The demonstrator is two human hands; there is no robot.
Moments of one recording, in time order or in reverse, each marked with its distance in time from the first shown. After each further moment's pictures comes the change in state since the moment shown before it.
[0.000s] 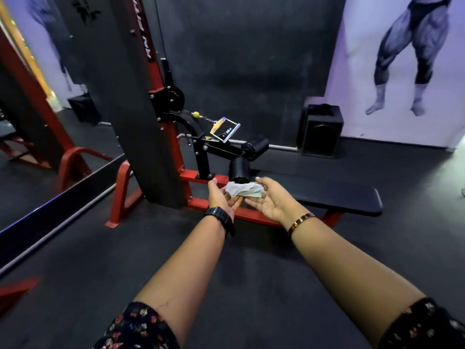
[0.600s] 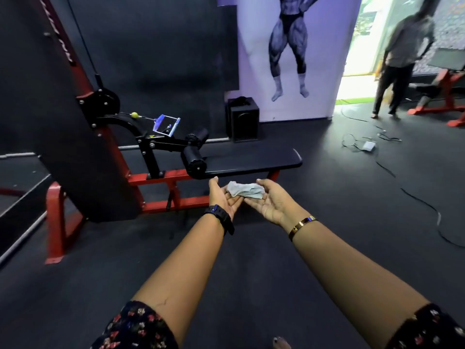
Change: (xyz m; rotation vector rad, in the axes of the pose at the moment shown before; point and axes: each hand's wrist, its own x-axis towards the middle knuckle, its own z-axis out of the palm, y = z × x) left_hand -0.166 -0.019 -0.136 0.242 -0.334 -0.280; right_hand -0.229 0.157 0.028 0.298 0.294 -0.201
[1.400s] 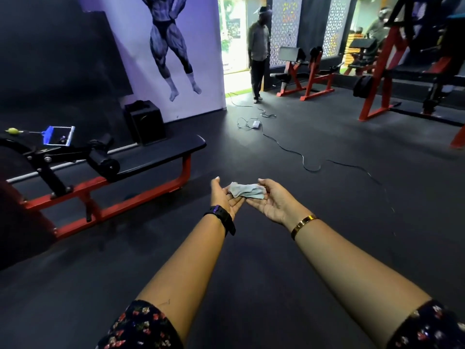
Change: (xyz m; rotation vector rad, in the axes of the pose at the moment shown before) left_hand -0.328 -0.201 -0.017 0.267 -0.369 -0.260; right_hand -0.394 0.105 -0.156 0.163 0.369 -0.264
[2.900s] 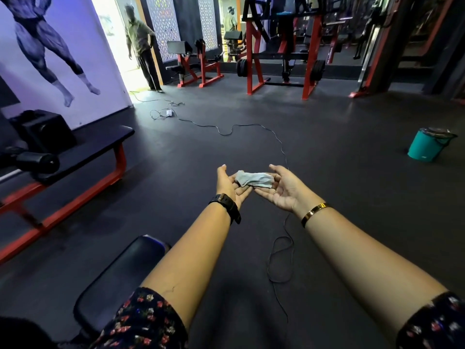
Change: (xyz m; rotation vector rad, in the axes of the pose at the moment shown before) left_hand -0.504 -0.091 -0.247 0.236 -0.392 -0.316; right_hand -0.540 0.306 0.031 0.209 0.387 -0.223
